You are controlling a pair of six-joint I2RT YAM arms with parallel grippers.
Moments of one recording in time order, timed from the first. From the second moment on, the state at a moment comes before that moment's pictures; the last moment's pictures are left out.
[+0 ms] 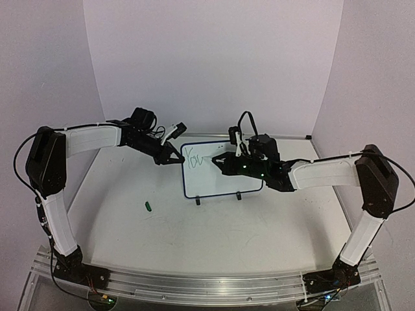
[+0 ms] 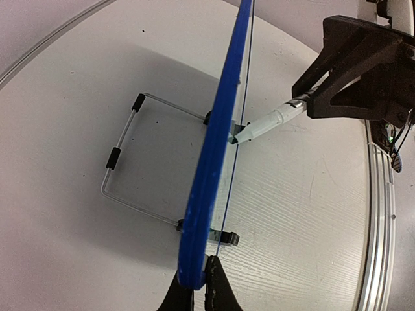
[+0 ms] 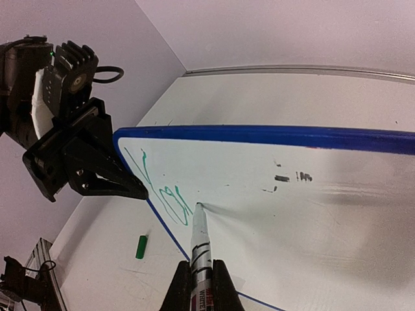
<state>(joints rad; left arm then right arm) -0.48 1.88 1.46 -0.43 0.71 0.34 0.76 1.76 1.07 0.38 -0.12 0.50</state>
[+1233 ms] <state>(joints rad) -0.48 1.88 1.46 -0.43 0.71 0.34 0.76 1.76 1.03 0.38 -0.13 0.52</state>
